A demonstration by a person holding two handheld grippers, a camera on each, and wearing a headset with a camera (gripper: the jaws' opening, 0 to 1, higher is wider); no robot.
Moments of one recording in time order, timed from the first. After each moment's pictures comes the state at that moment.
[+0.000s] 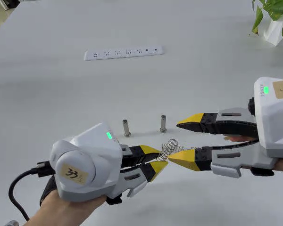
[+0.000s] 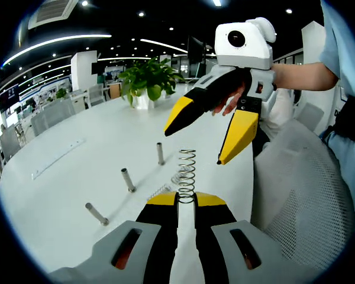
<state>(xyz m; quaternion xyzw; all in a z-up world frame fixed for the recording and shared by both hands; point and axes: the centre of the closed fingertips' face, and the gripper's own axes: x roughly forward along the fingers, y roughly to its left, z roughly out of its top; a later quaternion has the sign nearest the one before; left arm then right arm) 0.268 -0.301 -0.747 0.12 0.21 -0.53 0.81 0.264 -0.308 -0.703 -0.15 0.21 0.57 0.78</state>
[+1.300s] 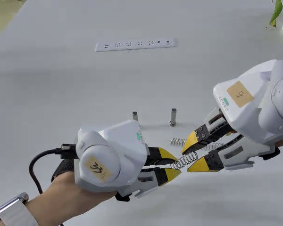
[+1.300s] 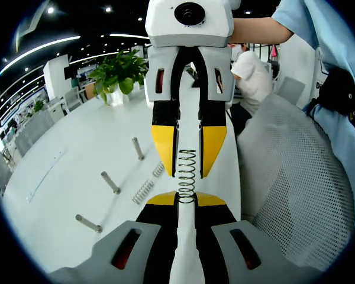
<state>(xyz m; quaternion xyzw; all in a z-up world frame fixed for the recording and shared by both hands) 0.246 -0.312 -0.758 0.20 0.22 -0.58 0.76 0.236 -0.305 -0.741 -0.35 0.26 0.69 0.58</state>
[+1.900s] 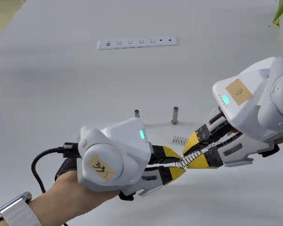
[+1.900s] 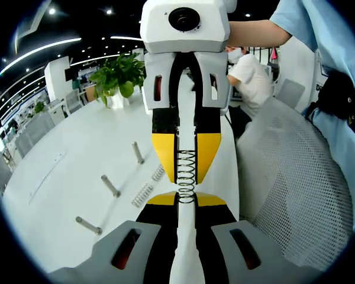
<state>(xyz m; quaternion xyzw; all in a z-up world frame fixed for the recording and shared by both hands) 0.244 -0.314 -0.752 0.19 0.21 -0.58 0.76 0.235 -0.303 -0.740 -0.34 0.26 0.70 0.57</state>
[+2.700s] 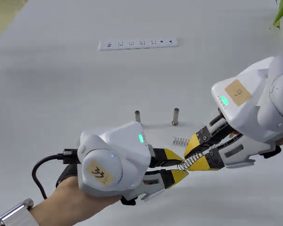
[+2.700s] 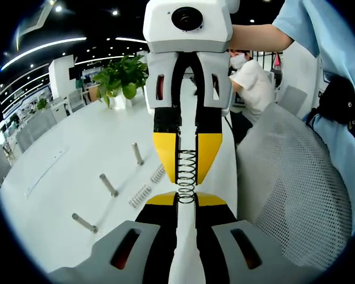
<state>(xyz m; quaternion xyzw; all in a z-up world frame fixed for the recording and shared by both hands) 0.243 -0.316 -0.752 0.17 0.21 -0.58 0.77 0.233 -0.304 -0.739 -0.35 0.27 0.70 0.56</state>
